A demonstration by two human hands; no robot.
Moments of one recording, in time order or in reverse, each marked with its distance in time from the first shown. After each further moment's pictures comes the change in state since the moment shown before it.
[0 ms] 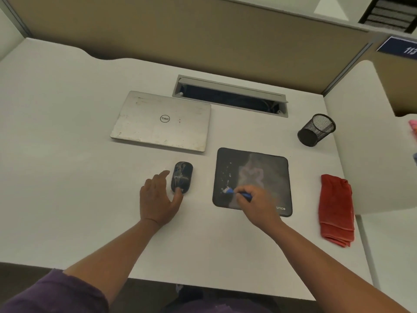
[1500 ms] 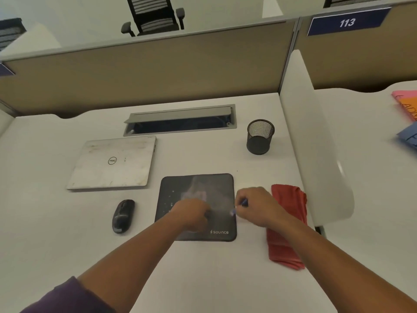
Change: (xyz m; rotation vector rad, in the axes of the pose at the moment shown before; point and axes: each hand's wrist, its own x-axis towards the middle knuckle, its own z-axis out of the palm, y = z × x) left_hand 0.058 0.280 0.107 0.597 -0.950 0.219; right_hand 0.063 0.146 -0.184 0.009 -0.282 -0.096
